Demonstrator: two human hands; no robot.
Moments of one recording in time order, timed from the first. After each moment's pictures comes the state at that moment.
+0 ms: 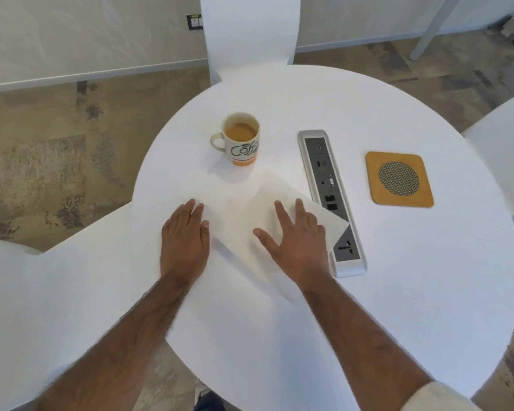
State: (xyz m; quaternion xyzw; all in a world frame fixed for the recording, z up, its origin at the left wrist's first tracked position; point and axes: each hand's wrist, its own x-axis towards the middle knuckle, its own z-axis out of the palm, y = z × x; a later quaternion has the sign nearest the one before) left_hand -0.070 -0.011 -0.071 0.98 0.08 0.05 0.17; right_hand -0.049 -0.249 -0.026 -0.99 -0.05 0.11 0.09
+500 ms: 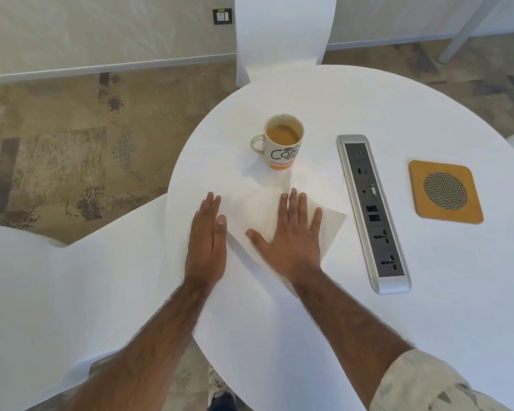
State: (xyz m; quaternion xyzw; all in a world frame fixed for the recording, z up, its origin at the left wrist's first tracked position) left_hand -0.072 0.015 -0.066 0.87 0.13 0.09 0.47; right_hand -0.027 -0.159 -0.062 -0.99 -0.08 0.09 0.08
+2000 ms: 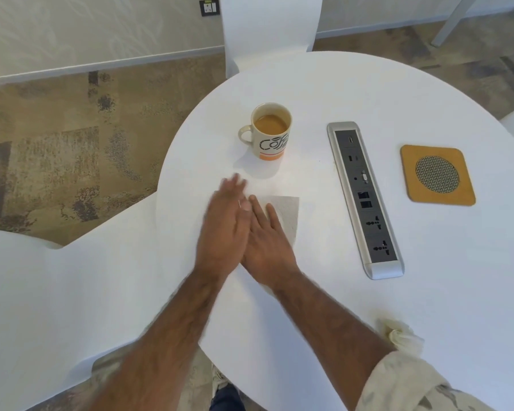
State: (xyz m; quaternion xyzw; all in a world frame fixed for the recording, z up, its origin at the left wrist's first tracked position) left_hand -0.057 -0.024 -0.030 0.89 0.02 0.09 0.44; right_hand -0.051 -0.140 -0.077 -0.95 -0.29 0.03 0.14
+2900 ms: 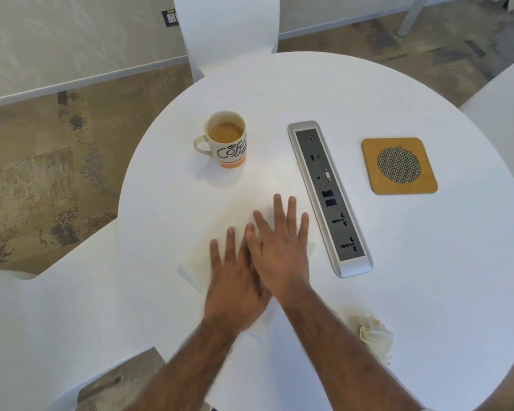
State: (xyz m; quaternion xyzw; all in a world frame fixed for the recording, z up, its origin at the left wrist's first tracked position) left_hand -0.111 -0.102 -0.066 0.99 -0.12 -0.09 0.06; right_hand -0.056 -0.215 -0.045 -0.98 -0.05 0.05 0.18
